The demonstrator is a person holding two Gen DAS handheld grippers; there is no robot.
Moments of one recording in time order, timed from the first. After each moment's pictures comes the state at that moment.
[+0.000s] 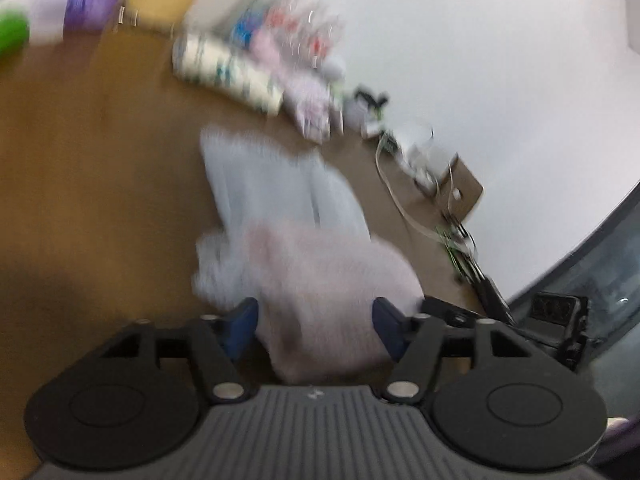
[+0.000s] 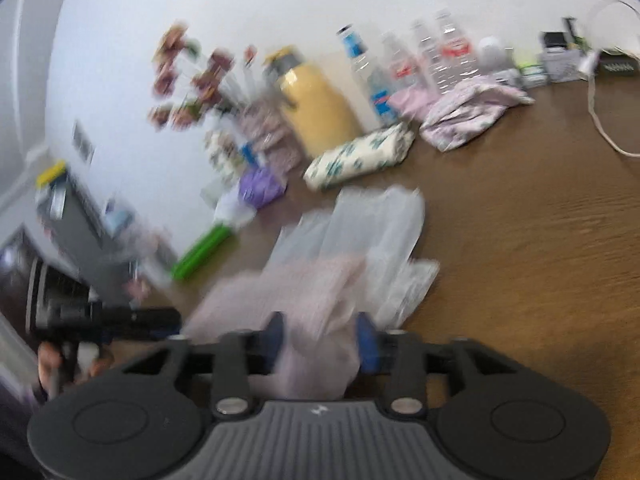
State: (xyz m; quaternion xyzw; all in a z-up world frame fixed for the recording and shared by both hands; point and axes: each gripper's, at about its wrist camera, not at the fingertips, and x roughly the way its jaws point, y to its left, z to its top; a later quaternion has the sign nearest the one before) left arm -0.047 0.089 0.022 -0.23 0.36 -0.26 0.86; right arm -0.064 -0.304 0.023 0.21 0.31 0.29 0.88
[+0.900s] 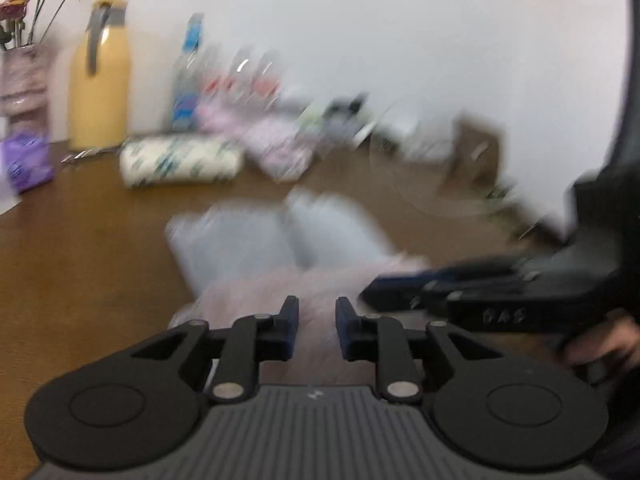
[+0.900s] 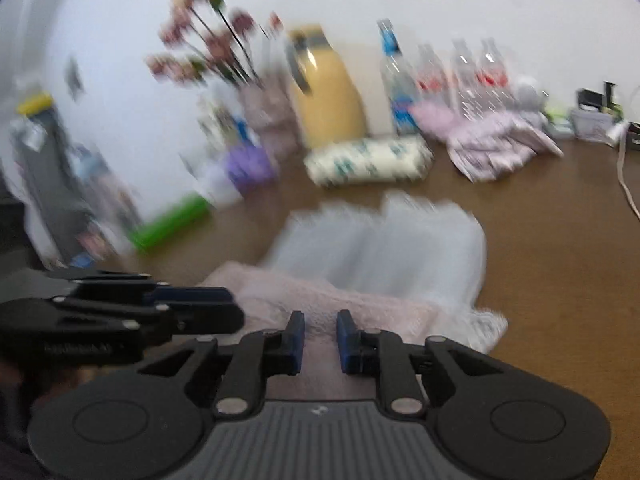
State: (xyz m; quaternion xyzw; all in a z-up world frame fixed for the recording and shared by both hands) left arm -0.059 -0.004 0.021 -0.01 0.30 -0.21 0.93; right arm -0.042 -0.223 0.021 0.04 0.30 0.26 0.91
